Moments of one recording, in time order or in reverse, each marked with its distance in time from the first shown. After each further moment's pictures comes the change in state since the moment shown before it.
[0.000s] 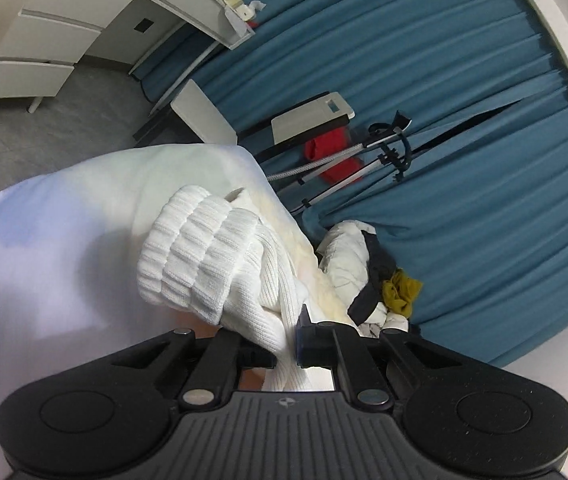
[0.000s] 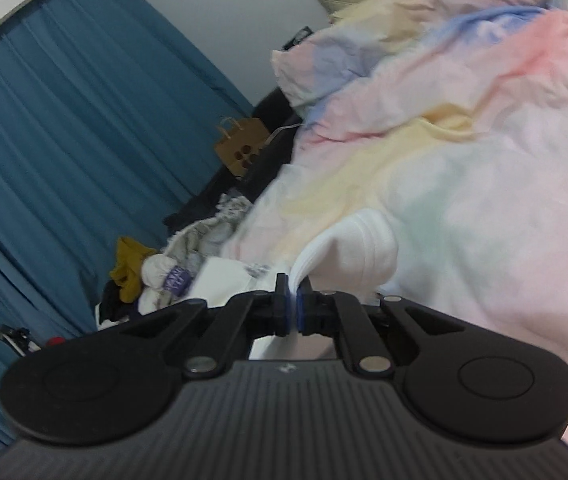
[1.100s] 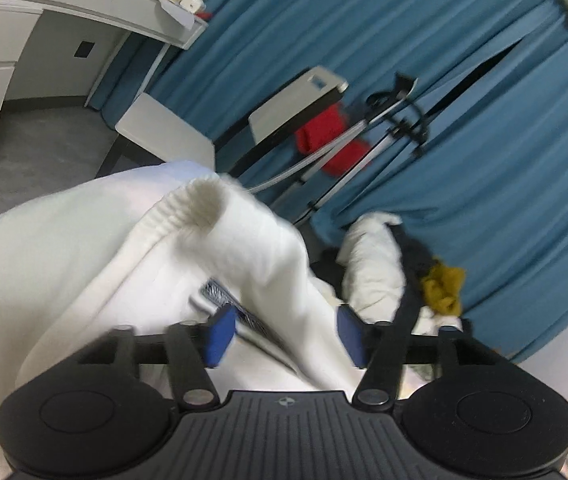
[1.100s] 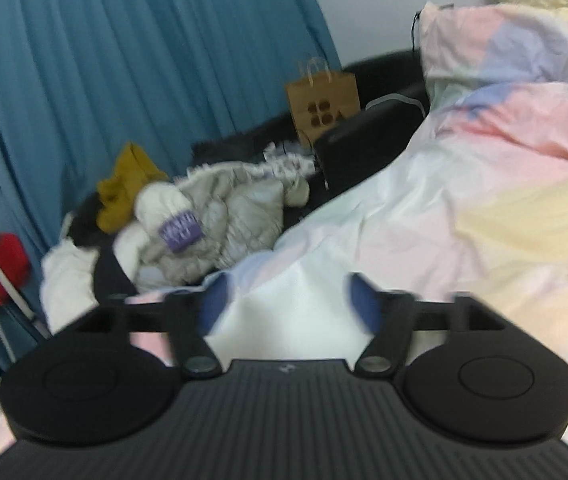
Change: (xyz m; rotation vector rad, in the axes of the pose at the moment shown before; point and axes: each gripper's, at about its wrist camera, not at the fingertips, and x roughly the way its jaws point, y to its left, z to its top) left arm 0.272 -0.040 0.068 0.182 -0.002 0.032; right arm 0.268 0.160 -0.047 -0.378 0.069 0.032
